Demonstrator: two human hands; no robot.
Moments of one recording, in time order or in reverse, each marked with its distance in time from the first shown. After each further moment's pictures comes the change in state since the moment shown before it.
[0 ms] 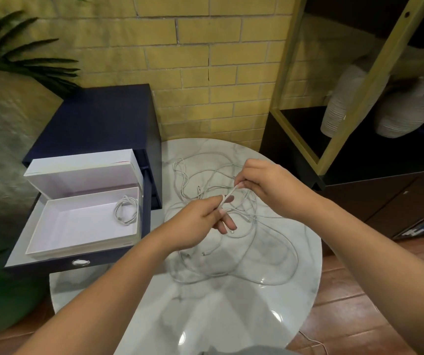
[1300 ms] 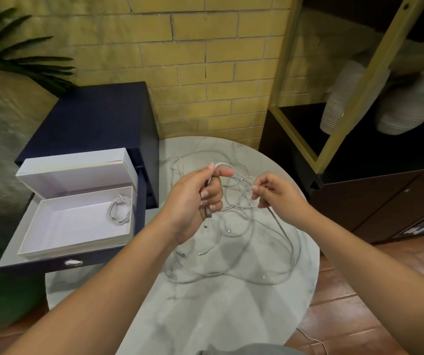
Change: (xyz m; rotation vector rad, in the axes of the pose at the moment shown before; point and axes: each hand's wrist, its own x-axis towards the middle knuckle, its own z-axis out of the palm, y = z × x) left_hand 0.009 0.042 0.006 -0.876 0.177 0.059; right_hand -0.032 0.043 0.039 0.740 0.117 0.609
